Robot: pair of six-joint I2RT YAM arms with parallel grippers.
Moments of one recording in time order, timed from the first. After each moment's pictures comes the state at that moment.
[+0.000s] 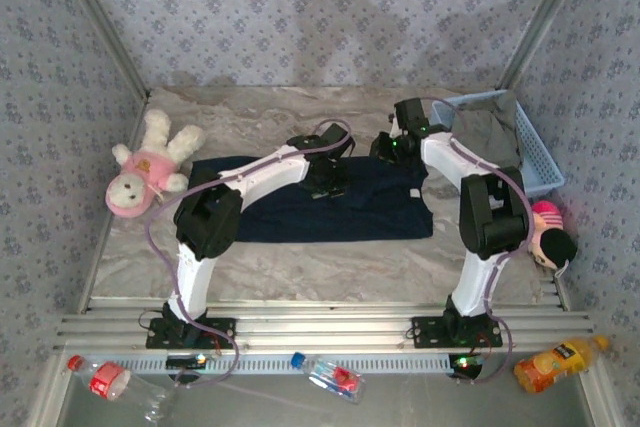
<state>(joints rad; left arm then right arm) -0.78 2.07 1.68 -0.79 0.11 -0.94 0.25 1.84 1.33 -0.50 -0.25 0.47</state>
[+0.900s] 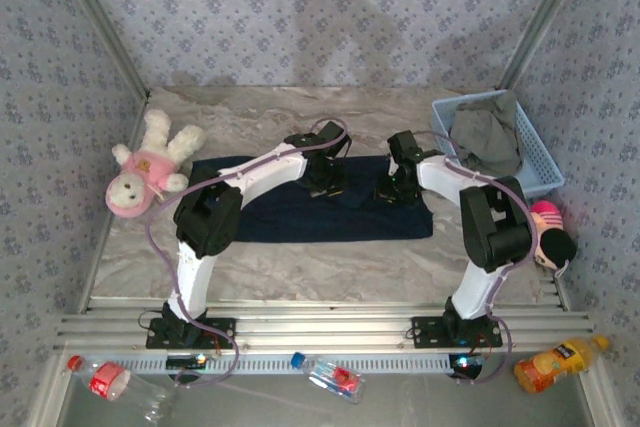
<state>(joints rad) -0.76 2.08 1.68 -0.78 0.13 -0.94 0.31 1.78 1.11 -0.56 -0.17 0.43</state>
